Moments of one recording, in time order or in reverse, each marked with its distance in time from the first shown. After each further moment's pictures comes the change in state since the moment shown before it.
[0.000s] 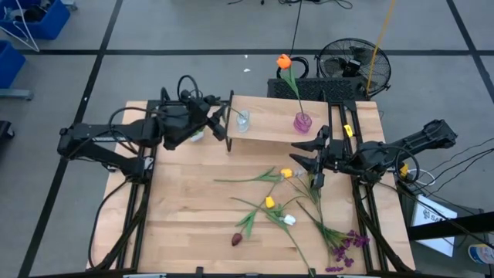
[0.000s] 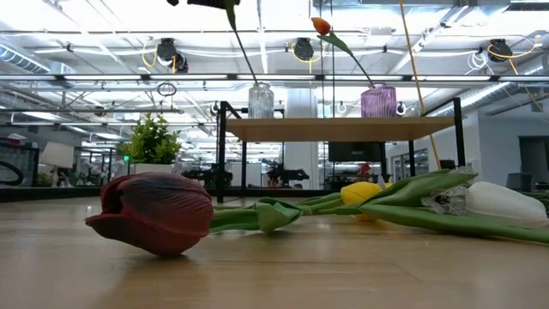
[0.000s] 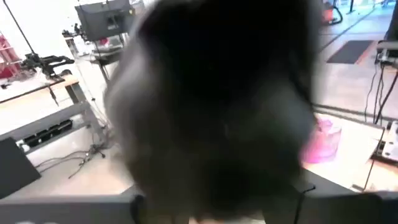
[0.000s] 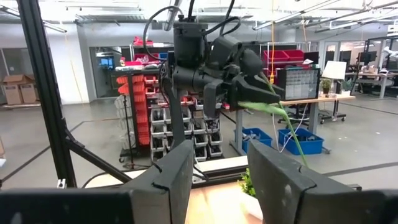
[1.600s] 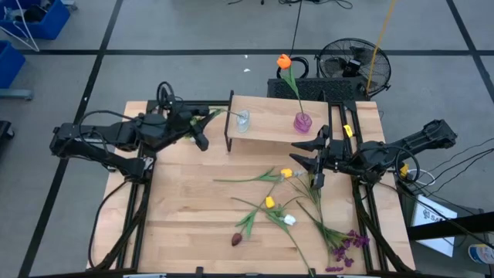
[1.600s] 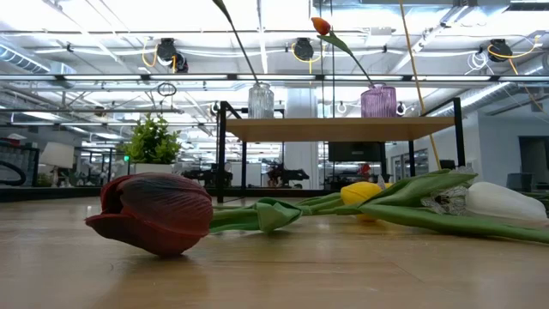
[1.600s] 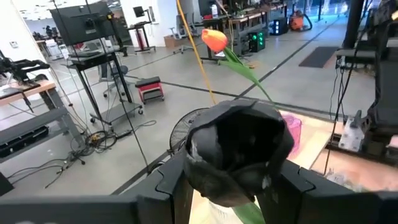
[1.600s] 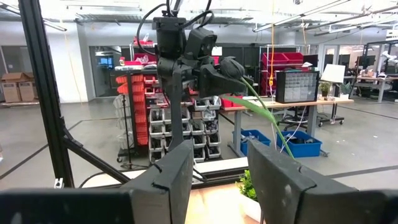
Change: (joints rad) left arm -0.133 -0.138 0.000 -0.140 -0.034 -0.030; right arm 0.000 0.000 0.000 0.006 0.000 -0.020
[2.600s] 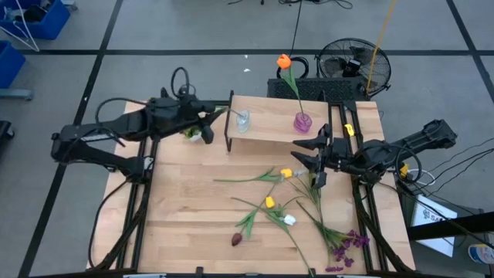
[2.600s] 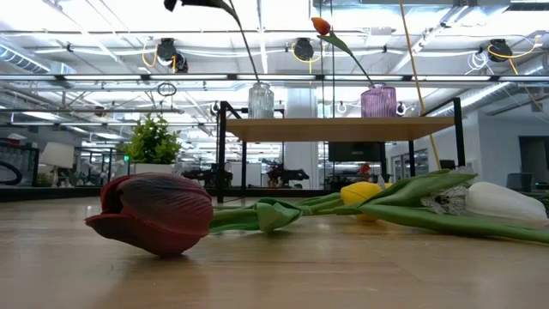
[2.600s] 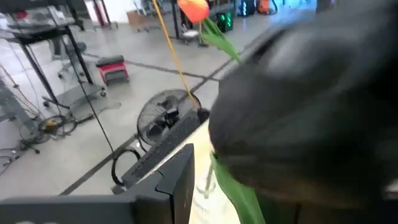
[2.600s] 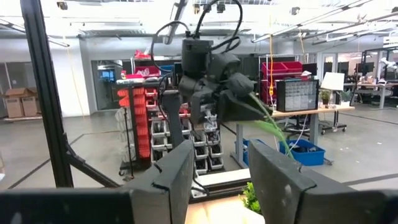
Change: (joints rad) left arm 0.219 0.046 0.000 -0.019 0.374 -0.036; right arm -0.001 0.000 0.000 0.062 0.000 -0.008
